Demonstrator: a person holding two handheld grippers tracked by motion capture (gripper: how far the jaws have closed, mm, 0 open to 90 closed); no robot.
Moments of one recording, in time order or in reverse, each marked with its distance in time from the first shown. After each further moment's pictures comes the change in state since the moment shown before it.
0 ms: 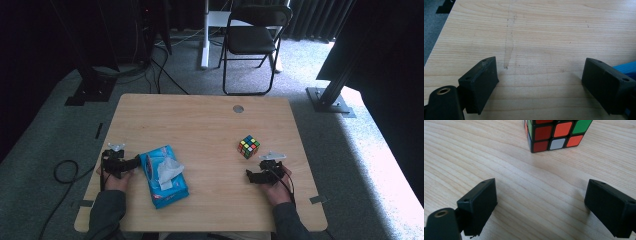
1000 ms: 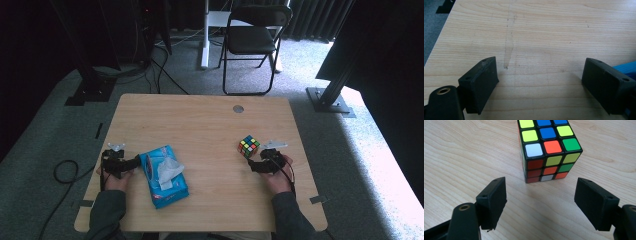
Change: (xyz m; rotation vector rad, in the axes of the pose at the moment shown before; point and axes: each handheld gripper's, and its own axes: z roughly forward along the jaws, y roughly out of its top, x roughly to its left) left arm 0.000 0.000 0.000 0.000 0.000 0.000; right arm -0.007 0.037 -0.013 -0.026 0.002 -0.029
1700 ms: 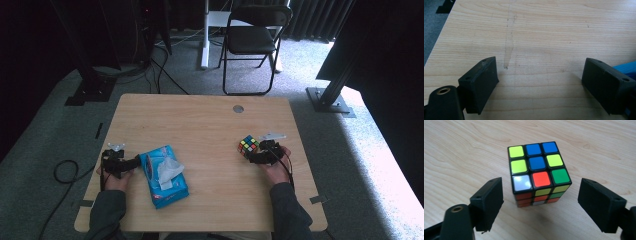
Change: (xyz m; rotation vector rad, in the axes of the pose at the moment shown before) left arm 0.000 0.000 0.000 0.000 0.000 0.000; right arm -0.010 0.024 0.011 -0.037 -0.003 -0.004
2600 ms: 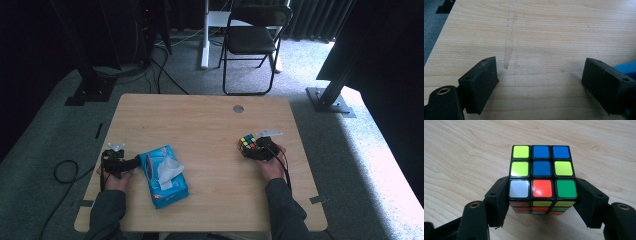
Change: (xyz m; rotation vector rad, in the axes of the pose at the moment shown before) left arm 0.000 0.000 0.000 -0.001 0.000 0.000; right arm -0.002 0.005 0.022 -0.006 0.029 0.048
